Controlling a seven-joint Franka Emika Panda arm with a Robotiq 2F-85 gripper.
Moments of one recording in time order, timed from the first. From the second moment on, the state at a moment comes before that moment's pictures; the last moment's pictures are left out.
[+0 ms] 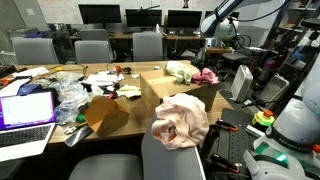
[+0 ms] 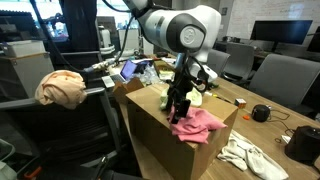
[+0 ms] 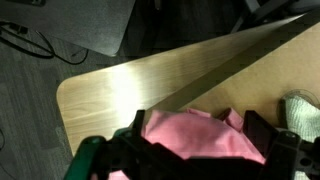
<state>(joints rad) -0.37 0.13 -0.38 -2.25 0.13 2.11 0.36</state>
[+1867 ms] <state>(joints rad) -0.29 0.23 -0.40 -2.29 -0.09 2.44 0.78</state>
